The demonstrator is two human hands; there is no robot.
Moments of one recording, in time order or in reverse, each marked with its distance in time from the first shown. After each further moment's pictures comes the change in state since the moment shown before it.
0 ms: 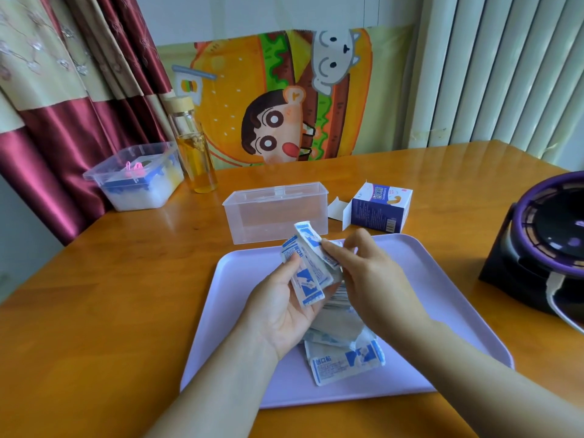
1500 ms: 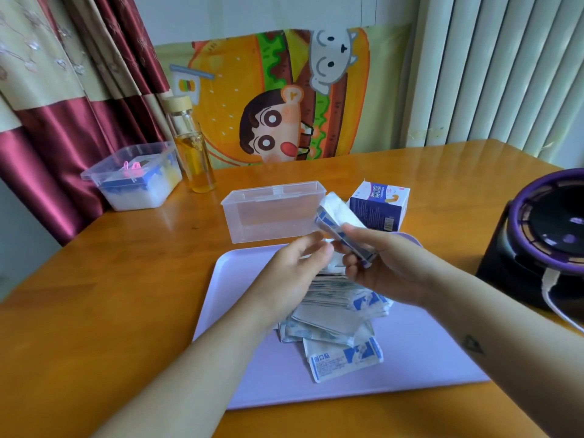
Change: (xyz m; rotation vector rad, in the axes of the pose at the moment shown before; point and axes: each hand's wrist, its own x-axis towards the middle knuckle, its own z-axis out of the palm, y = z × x) left_hand 0.002 0.017 0.006 1.134 -0.177 0.308; right_hand 0.029 0.010 -0.036 1.559 -0.386 0.920
